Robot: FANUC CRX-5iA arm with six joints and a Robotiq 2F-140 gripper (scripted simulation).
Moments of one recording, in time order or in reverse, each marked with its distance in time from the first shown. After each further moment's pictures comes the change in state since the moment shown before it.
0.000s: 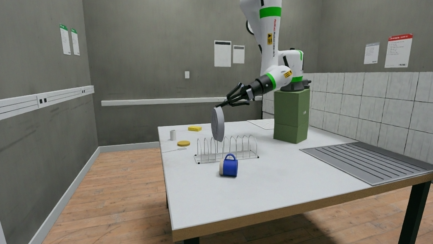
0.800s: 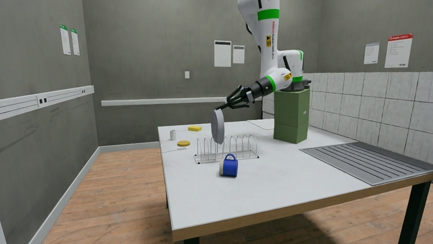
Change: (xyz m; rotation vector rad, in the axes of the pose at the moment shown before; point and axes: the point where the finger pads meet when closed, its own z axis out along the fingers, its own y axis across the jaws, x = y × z) arm 0.000 -0.011 0.005 0.000 0.000 0.000
